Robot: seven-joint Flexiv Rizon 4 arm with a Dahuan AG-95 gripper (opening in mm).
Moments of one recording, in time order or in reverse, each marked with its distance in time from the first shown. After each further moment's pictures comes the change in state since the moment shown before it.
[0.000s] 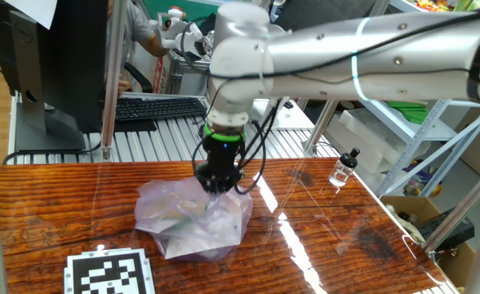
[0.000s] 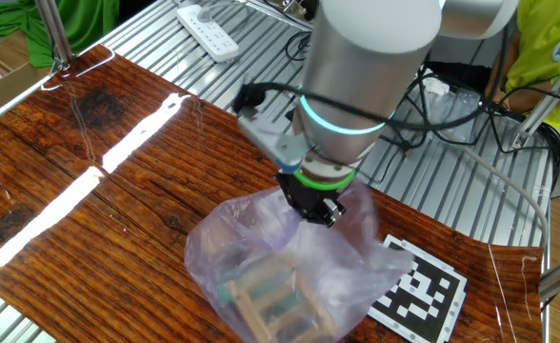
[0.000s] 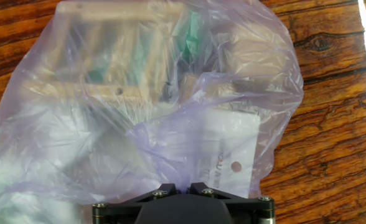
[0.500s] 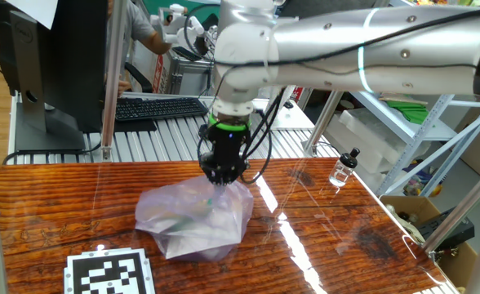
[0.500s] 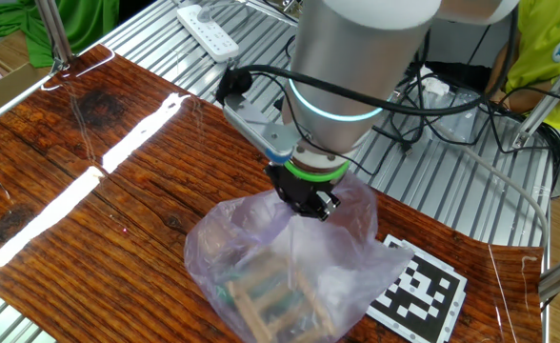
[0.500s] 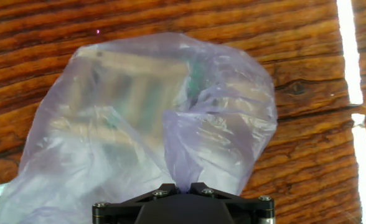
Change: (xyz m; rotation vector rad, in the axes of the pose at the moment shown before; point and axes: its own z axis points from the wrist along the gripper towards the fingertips) arm -0.008 -0.009 -0.024 -0.004 -0.001 -0.047
